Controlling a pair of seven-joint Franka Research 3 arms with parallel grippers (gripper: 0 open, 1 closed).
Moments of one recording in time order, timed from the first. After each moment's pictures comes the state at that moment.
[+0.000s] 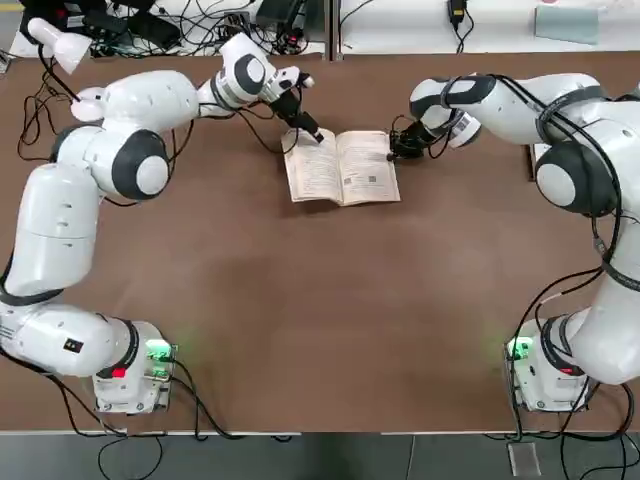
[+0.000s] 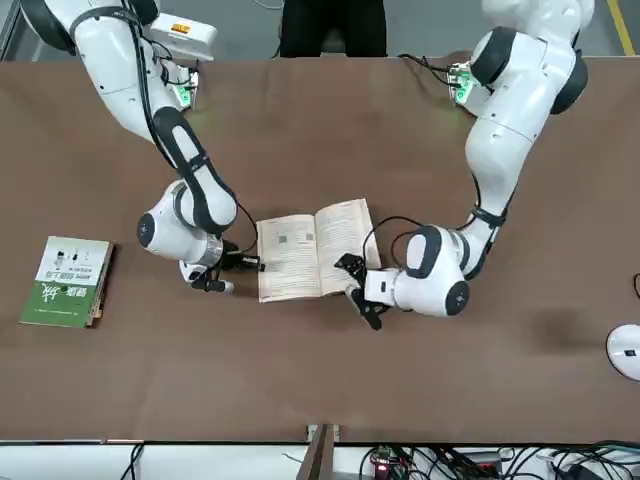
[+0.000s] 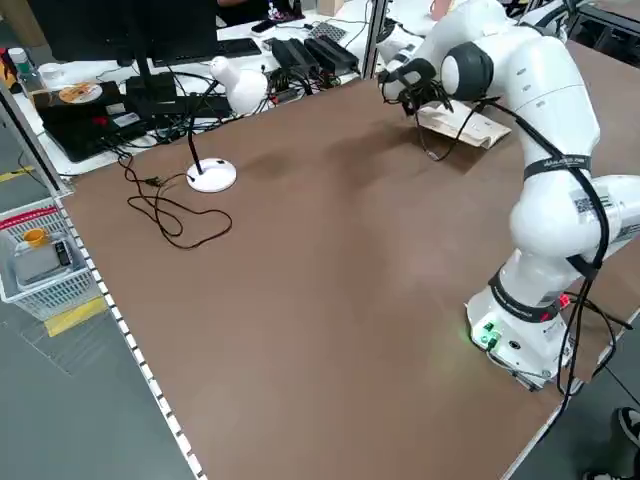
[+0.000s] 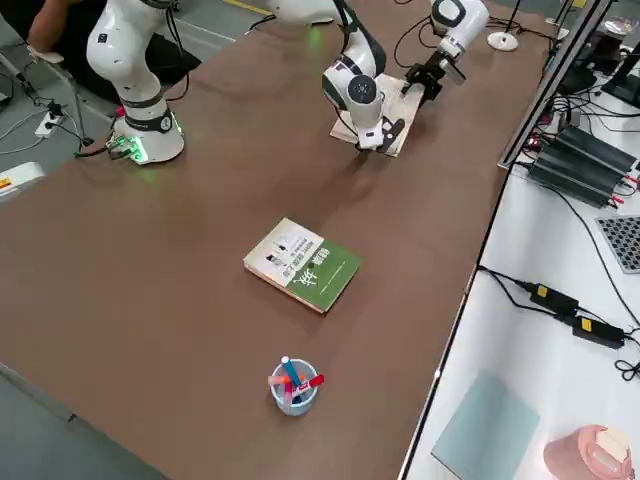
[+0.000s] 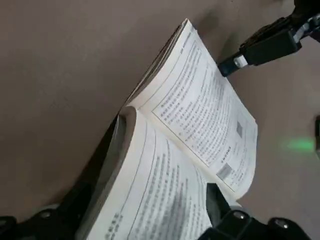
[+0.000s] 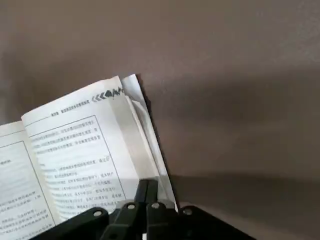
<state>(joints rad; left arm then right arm) -0.34 1.01 -0.20 -1.17 -0.64 2.02 0.67 0.53 0.64 -0.10 -1.88 1.06 2.49 -0.22</state>
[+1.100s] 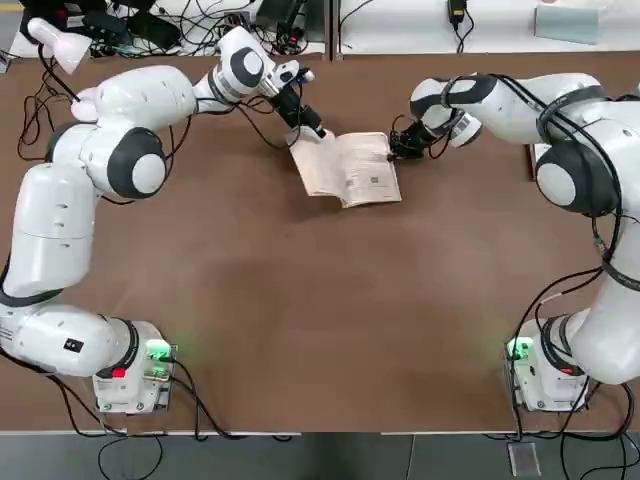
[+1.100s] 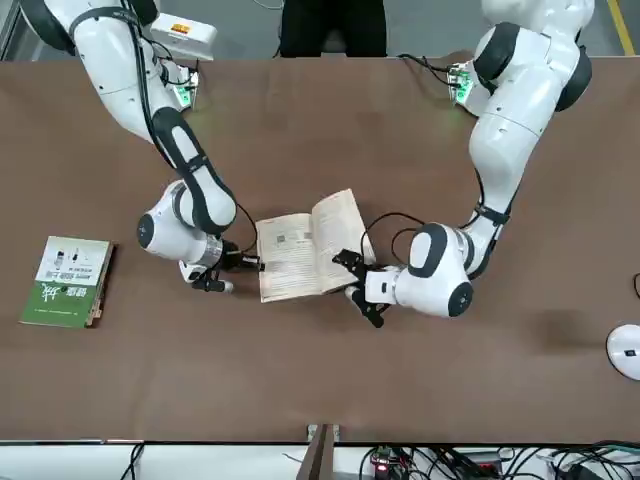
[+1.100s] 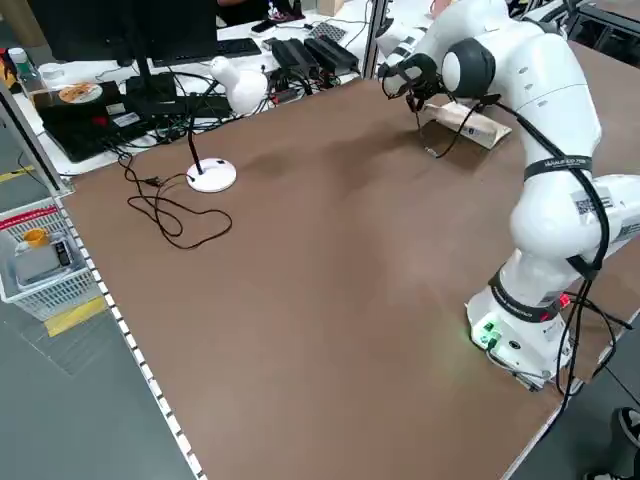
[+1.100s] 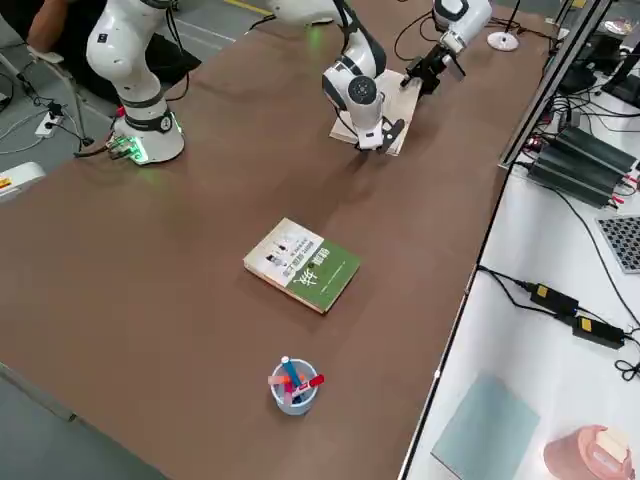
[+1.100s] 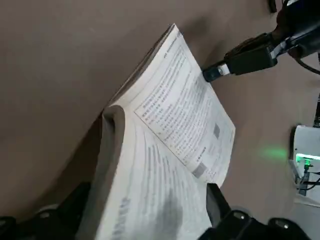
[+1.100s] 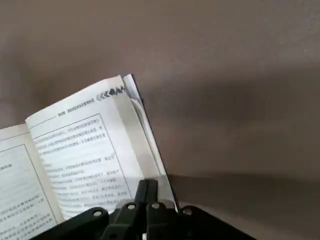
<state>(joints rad) -0.33 0.99 -0.20 -1.17 -0.67 1.96 0.56 0.53 0.64 -0.10 -1.88 1.06 2.49 -0.22</state>
